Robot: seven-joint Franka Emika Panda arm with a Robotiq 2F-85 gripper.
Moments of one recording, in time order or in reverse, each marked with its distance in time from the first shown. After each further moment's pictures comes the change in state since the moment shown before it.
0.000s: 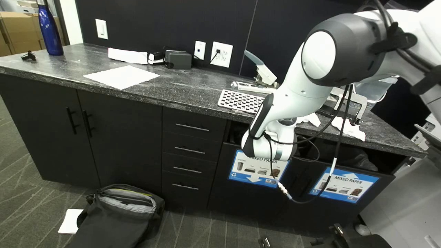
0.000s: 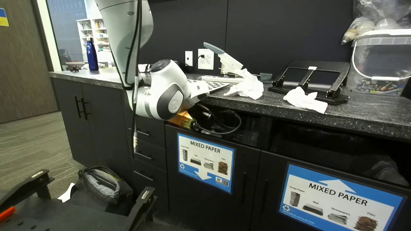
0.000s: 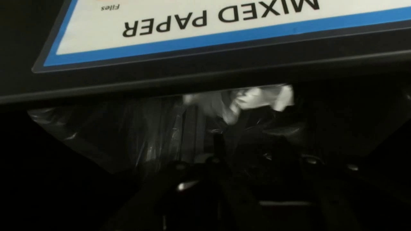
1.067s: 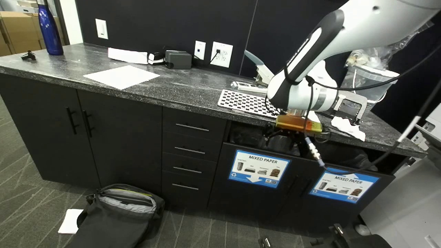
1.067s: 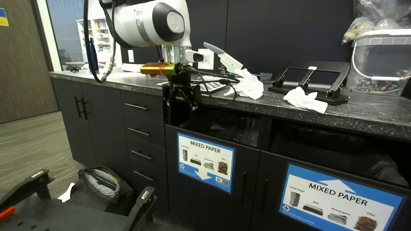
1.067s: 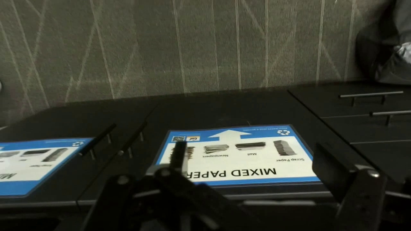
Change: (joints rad) arm 0.171 -0.614 -0.216 -0.341 -0.281 -0.960 0.046
